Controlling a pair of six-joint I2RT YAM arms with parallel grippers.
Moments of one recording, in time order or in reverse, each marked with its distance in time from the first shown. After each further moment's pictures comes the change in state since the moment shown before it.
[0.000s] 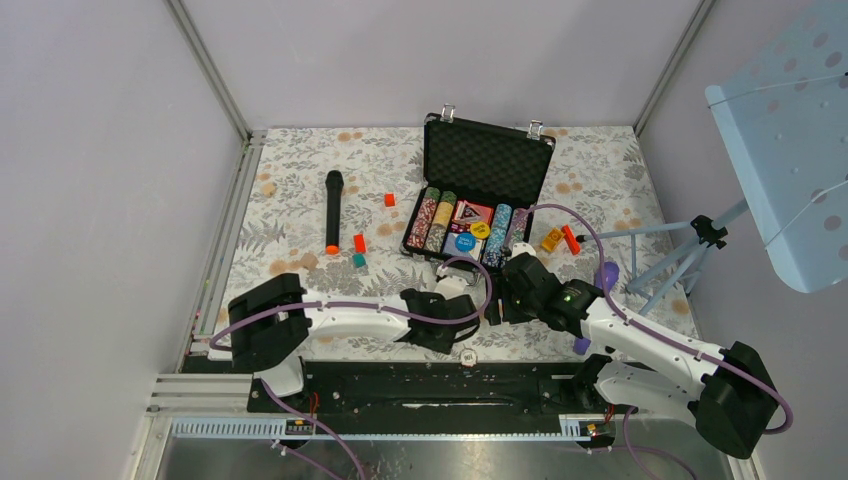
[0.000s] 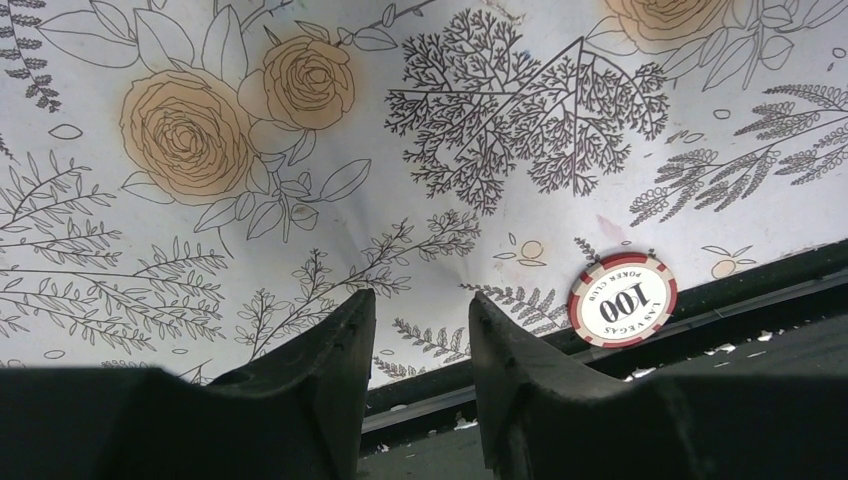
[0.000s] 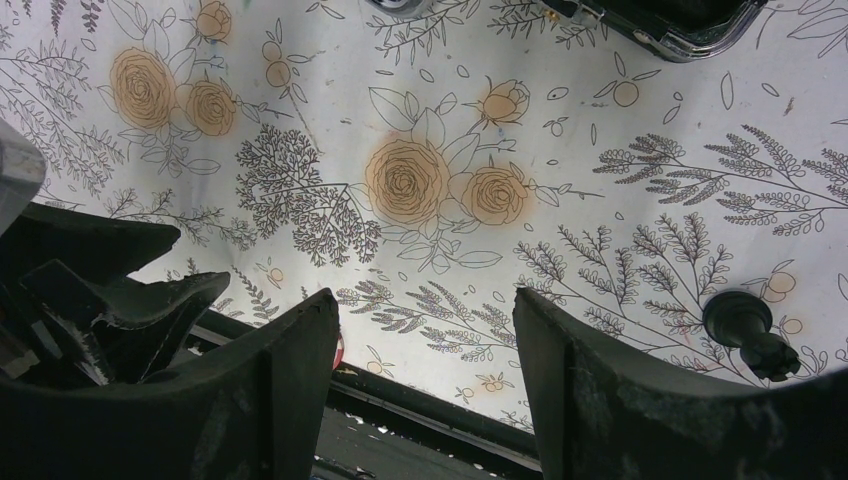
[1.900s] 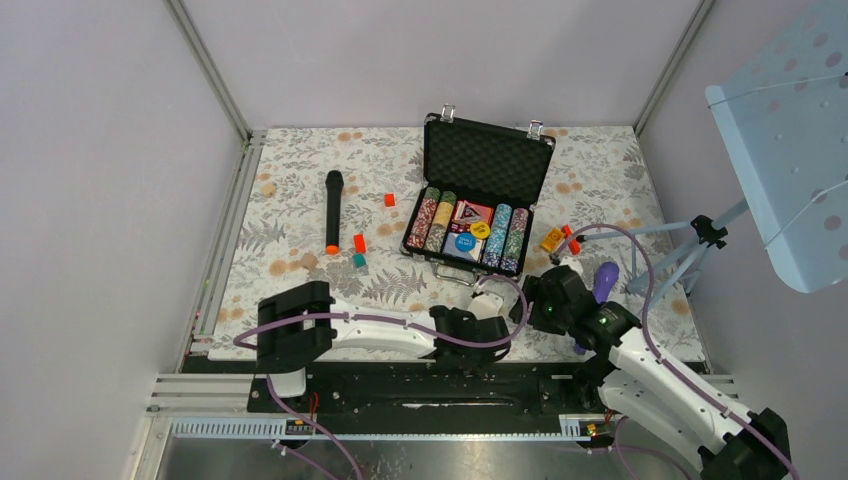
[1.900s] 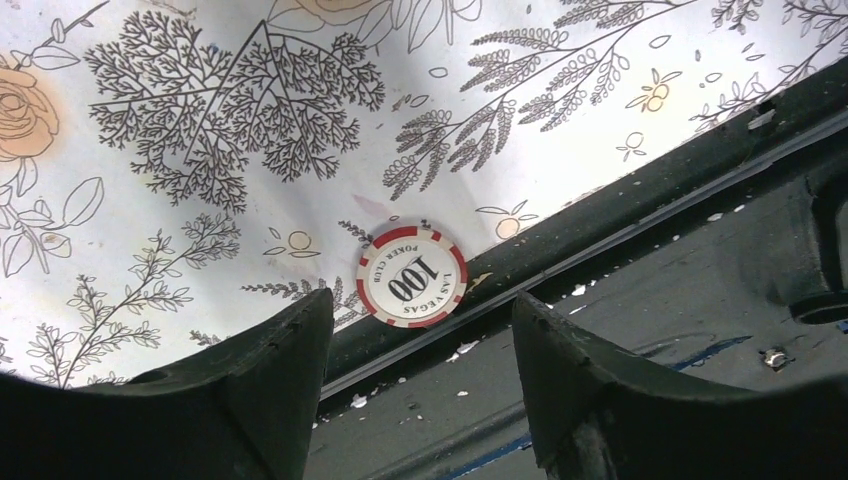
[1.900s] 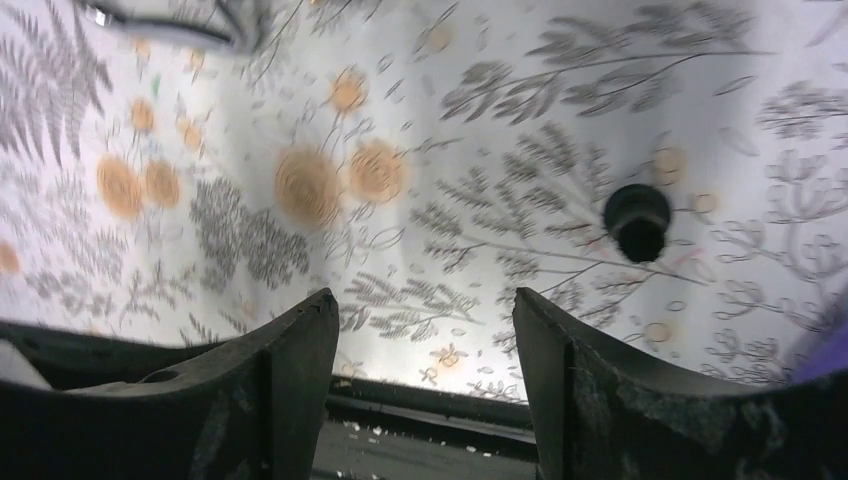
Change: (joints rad) left arm -0.138 0.129 0.161 0.037 0.016 0.002; right arm -0.147 -0.299 -0.157 -0.104 -0.003 0.205
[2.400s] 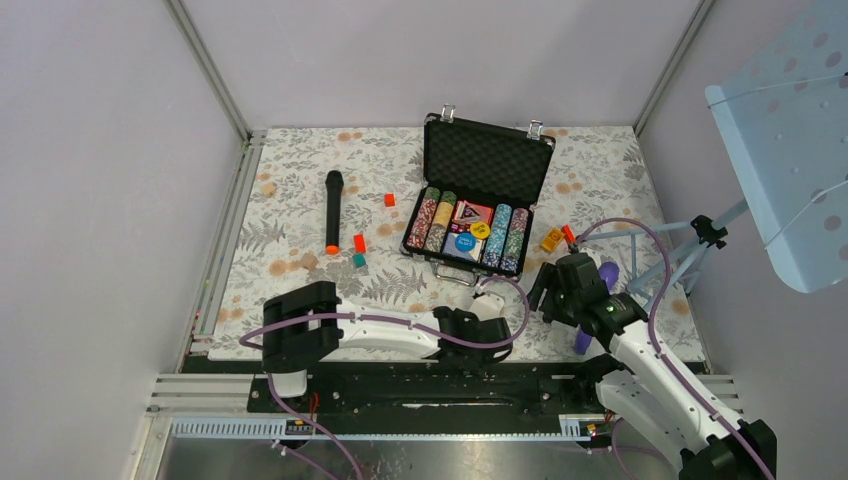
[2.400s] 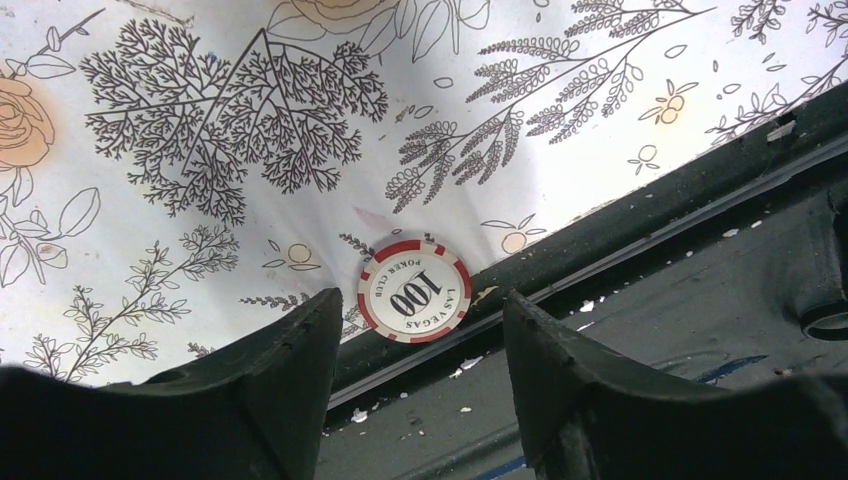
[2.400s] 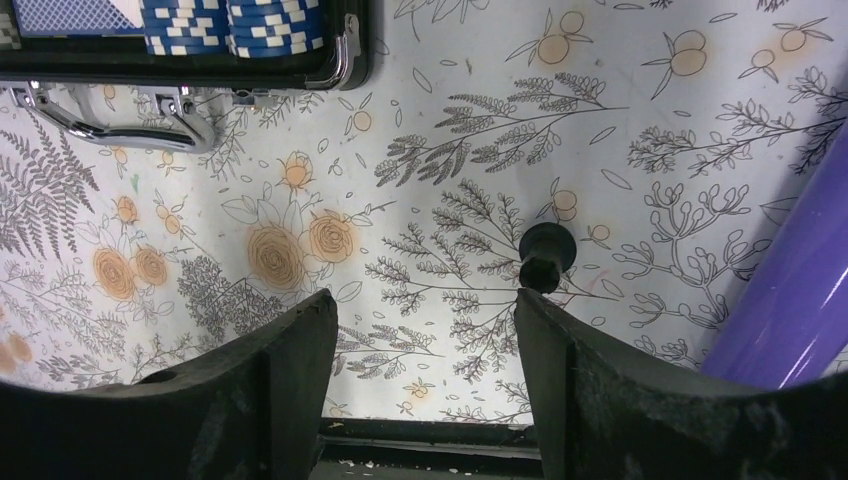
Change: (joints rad) left arm -0.002 0.025 0.012 0.007 -0.012 0.001; right arm -0.216 0.019 0.051 -0.041 0.000 -0.059
